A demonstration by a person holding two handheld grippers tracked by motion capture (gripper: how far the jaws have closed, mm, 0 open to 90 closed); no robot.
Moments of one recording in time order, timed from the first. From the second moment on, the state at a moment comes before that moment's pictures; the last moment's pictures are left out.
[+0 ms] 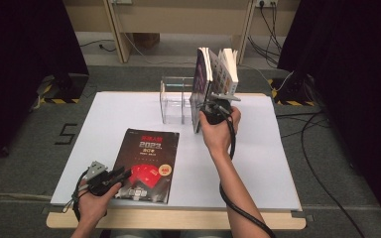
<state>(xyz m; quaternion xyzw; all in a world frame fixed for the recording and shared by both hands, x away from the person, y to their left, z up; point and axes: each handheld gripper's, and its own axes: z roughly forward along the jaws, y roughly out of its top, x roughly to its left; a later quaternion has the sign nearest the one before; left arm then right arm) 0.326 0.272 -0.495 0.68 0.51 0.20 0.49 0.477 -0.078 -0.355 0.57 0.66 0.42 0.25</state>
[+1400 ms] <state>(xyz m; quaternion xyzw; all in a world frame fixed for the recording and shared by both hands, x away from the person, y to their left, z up) 0.356 0.298 -0.491 0.67 0.57 0.21 0.43 0.426 -0.110 -0.440 0.58 0.71 0.35 0.17</state>
